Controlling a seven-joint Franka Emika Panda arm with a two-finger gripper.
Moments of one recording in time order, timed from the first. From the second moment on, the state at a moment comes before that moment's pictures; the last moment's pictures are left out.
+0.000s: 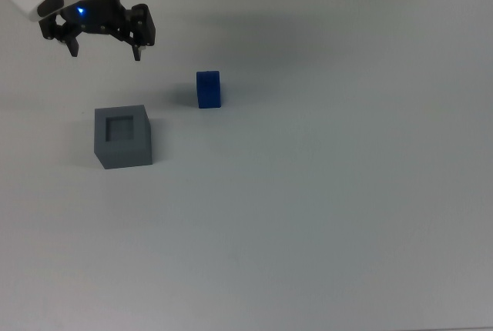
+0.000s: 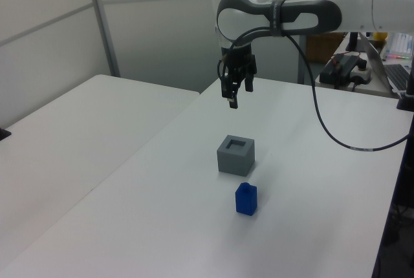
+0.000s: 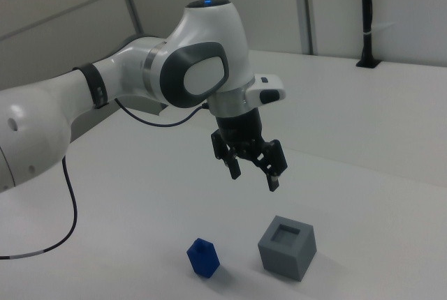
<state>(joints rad) -0.11 0.23 -0.05 -1.47 -0.07 1.69 -0.13</state>
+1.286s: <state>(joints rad) -0.06 -0.03 -0.02 -1.94 -0.04 1.86 -0.13</state>
